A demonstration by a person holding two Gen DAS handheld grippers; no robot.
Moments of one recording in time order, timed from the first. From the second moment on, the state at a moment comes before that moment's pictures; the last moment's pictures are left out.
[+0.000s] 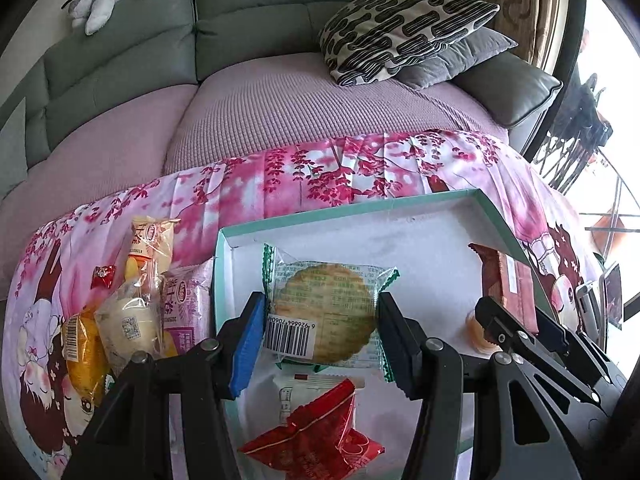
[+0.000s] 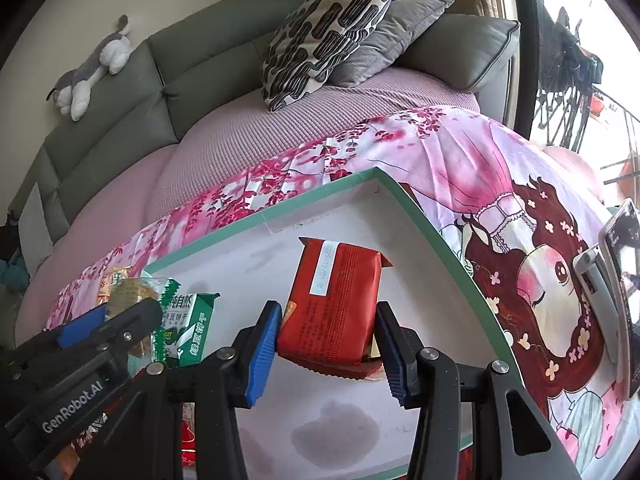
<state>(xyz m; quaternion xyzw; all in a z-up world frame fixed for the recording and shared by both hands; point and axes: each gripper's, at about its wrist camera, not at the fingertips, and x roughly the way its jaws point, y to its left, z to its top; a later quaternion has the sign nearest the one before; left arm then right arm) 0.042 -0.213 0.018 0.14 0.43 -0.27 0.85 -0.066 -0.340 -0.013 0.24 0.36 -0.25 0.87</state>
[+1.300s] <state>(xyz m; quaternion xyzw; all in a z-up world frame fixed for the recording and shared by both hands) 0.069 -0.174 0.018 0.09 0.44 -0.17 0.88 -0.064 -0.335 -0.008 0.18 0.38 -0.29 0.86</state>
